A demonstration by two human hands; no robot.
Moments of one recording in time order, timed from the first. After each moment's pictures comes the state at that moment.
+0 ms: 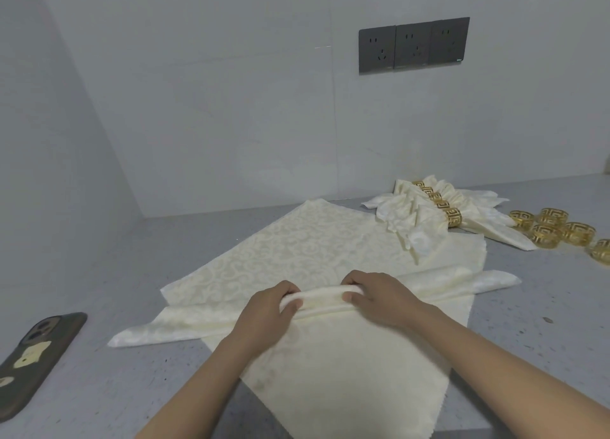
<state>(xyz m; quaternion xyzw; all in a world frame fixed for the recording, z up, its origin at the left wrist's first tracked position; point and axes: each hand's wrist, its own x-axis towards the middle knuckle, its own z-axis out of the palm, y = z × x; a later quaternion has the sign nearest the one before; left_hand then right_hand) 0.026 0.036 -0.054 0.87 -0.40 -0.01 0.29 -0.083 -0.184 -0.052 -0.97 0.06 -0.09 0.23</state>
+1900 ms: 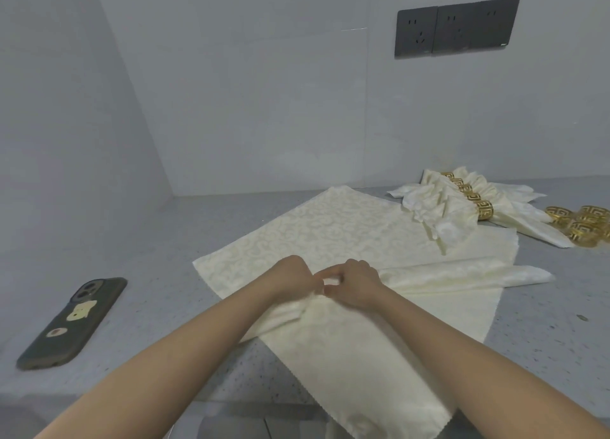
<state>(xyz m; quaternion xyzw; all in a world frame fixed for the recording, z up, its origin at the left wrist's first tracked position) 0.031 0.028 -0.007 0.92 -0.25 -0.20 0.21 -0.035 -0.109 -0.046 -0.96 0.12 -0.01 0.27</state>
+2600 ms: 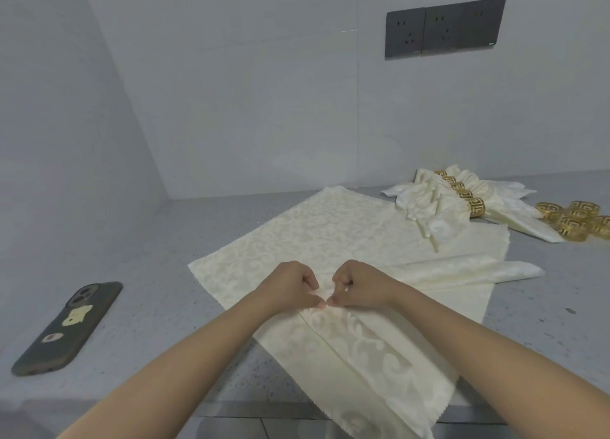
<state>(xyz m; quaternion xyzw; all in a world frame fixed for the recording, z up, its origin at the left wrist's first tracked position) 0.018 0.036 -0.019 0.90 -0.37 -0.10 0.22 -0.060 -0.129 -0.040 -0.92 0.06 0.03 0.38</state>
